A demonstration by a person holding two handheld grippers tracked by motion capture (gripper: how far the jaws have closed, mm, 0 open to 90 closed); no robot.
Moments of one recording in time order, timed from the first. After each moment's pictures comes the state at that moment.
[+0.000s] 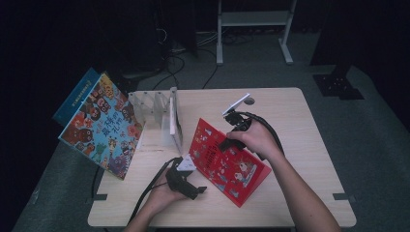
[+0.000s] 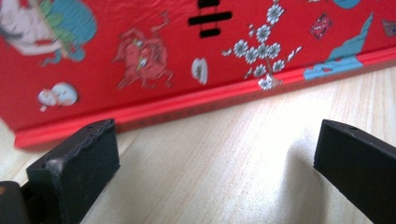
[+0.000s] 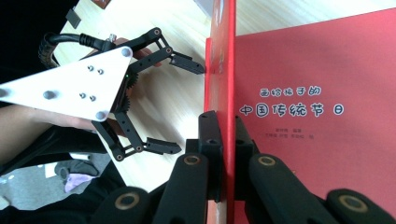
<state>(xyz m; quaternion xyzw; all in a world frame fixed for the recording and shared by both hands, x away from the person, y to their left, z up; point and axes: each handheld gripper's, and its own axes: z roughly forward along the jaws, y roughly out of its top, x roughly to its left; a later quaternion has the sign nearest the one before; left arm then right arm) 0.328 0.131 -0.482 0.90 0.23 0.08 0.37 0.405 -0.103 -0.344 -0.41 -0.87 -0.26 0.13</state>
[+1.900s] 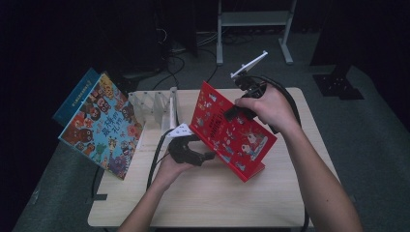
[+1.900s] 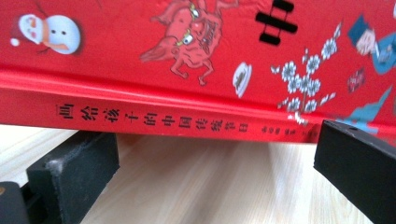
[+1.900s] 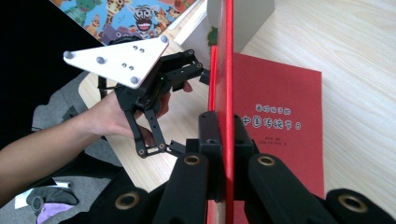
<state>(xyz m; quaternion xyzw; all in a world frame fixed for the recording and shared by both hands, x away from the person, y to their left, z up) 0.379 0.122 -0.416 0.79 0.26 0.05 0.55 0.402 -0.122 -0.227 -0.40 -0.86 -0.32 0.06</state>
